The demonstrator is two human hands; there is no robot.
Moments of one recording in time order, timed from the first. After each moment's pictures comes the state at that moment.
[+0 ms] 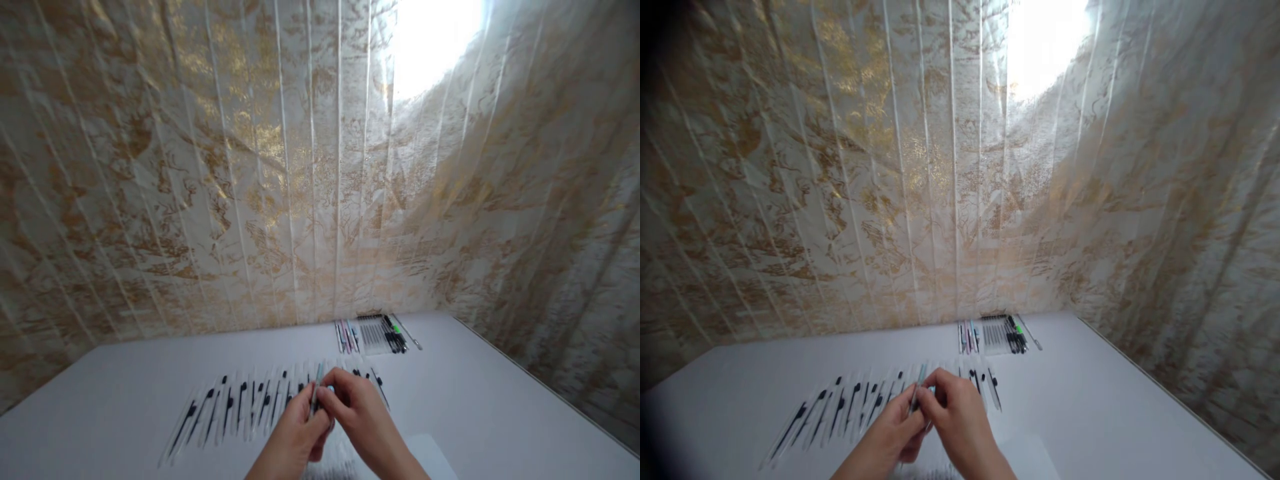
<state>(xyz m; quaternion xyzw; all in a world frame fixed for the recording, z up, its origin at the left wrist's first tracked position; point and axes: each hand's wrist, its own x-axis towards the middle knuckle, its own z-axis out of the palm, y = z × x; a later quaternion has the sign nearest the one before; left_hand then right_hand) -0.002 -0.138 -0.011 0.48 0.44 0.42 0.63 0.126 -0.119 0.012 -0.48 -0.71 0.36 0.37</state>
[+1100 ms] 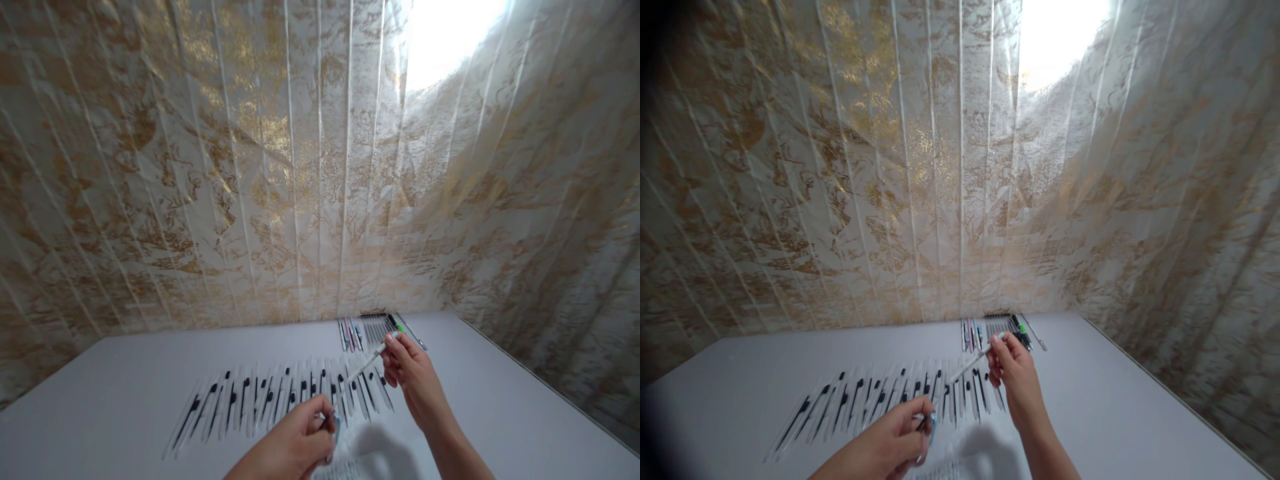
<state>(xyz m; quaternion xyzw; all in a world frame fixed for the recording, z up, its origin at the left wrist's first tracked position) -0.021 -0.142 0.002 0.54 0.48 0.25 0.64 0.180 -0.081 0.012 -0.38 -0.42 0.55 0.62</state>
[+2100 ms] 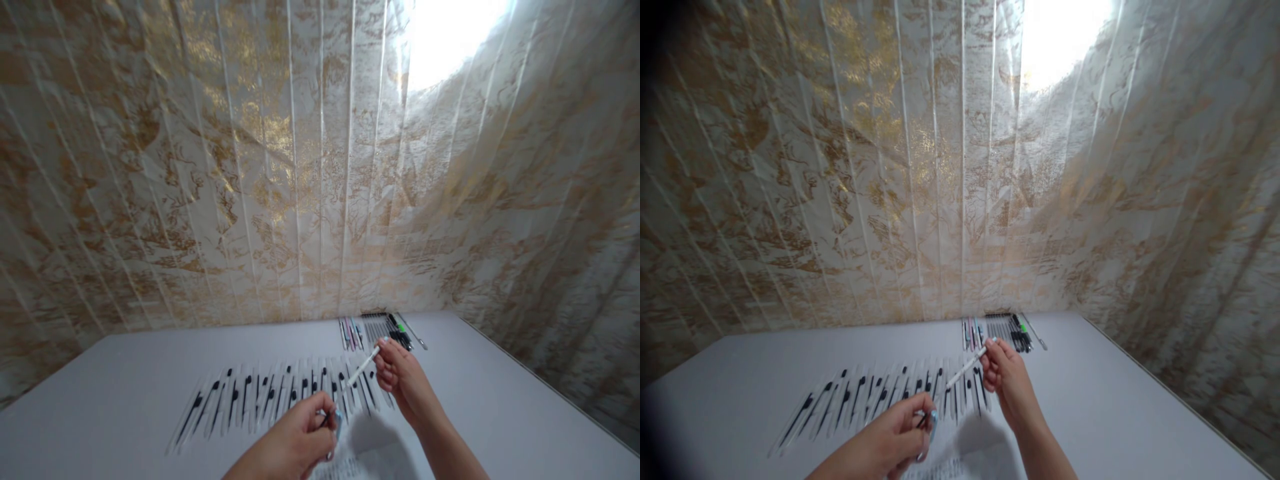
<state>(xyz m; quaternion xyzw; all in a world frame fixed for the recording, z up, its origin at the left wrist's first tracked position) -0.023 -0.147 0.010 0.55 0.47 0.26 0.64 0.173 -0.078 -0.003 -0.36 -0.37 0.63 0.58</state>
